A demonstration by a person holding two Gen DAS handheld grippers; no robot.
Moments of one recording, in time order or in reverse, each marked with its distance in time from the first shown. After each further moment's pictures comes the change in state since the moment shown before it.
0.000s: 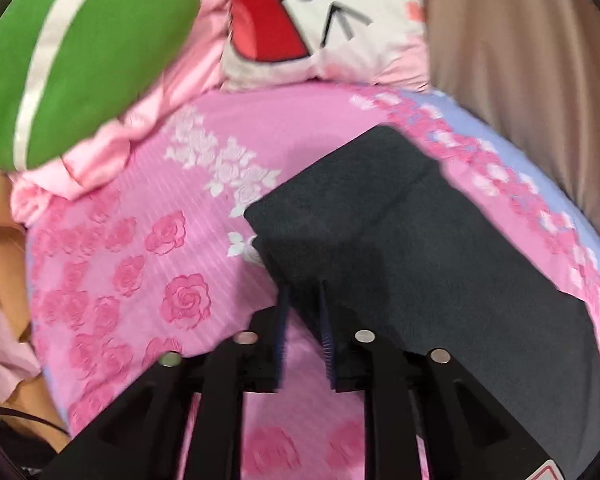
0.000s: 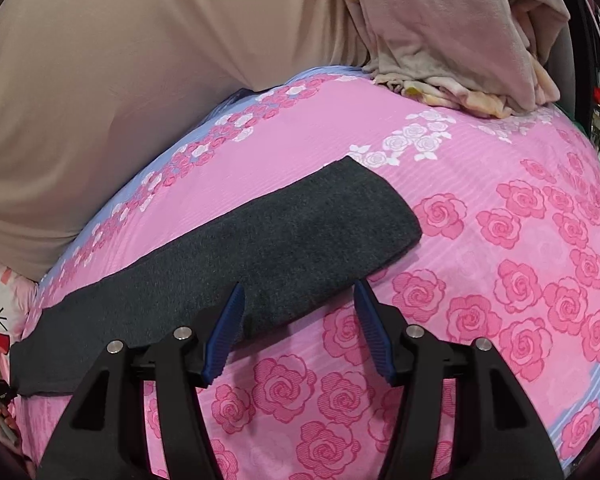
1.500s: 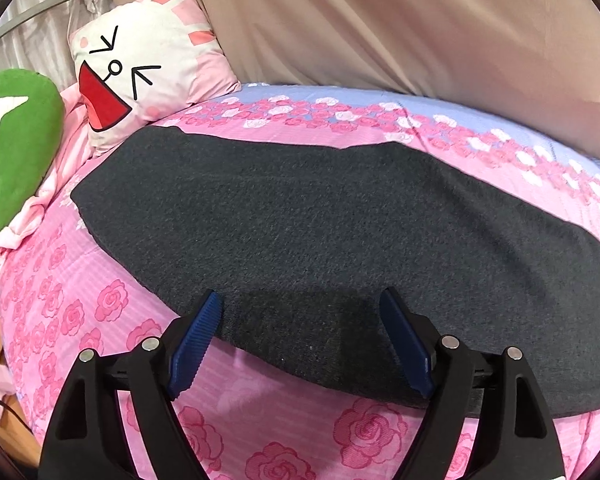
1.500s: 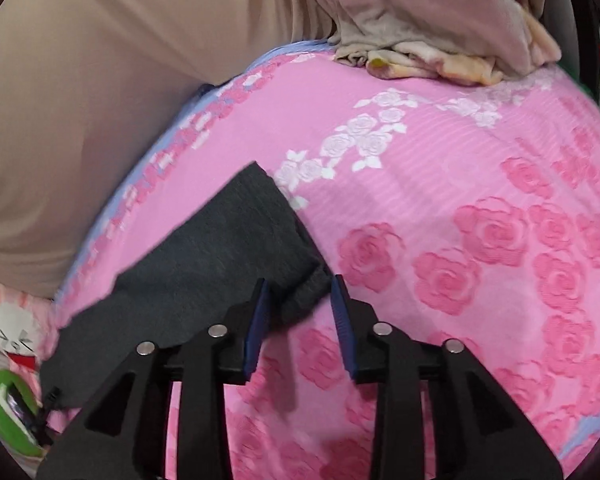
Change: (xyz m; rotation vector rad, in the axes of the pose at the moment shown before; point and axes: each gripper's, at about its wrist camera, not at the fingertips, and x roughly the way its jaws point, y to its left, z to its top) left arm -0.059 -0.146 -0.153 0.393 -0.138 -0.165; right arm 0.038 -0.065 0.044 0.133 0.130 0.063
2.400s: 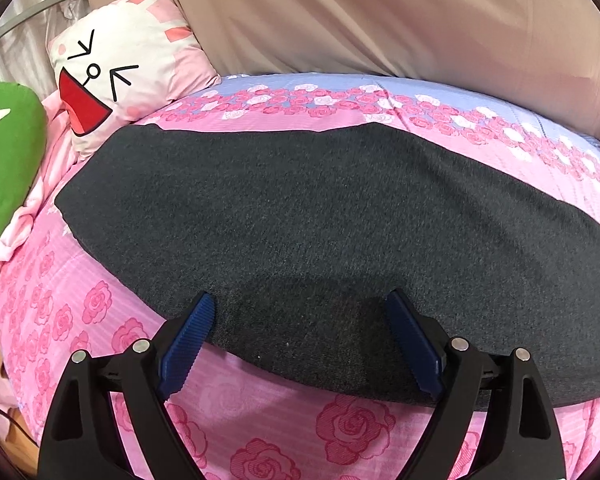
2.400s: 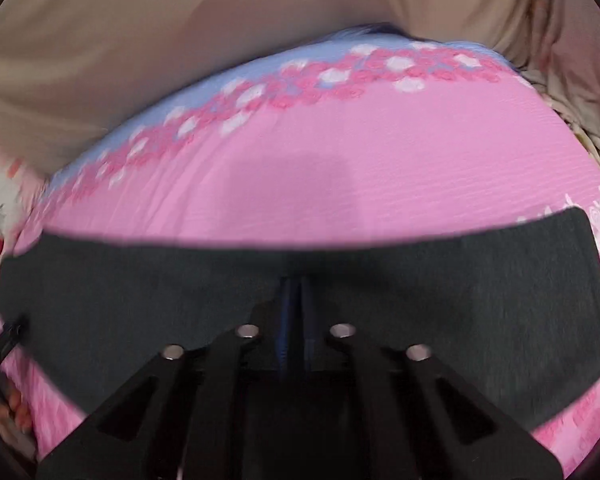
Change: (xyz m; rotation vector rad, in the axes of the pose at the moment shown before) left arm 0.007 -0.010 -0.002 0.059 0.044 -0.023; right arm 0.085 0.197 -0.019 -0.413 0.095 -0.023
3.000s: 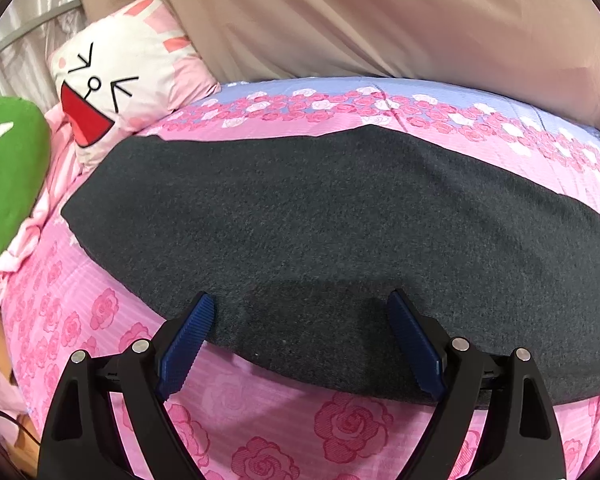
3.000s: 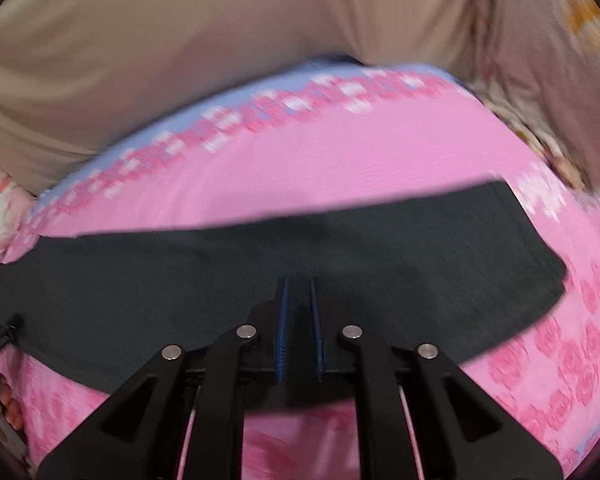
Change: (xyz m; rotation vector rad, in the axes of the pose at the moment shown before) left arm -0.004 -0.012 0.000 0.047 -0.014 0.040; right arm -0.074 -0.016 -0.055 0.014 -0.065 -0.126
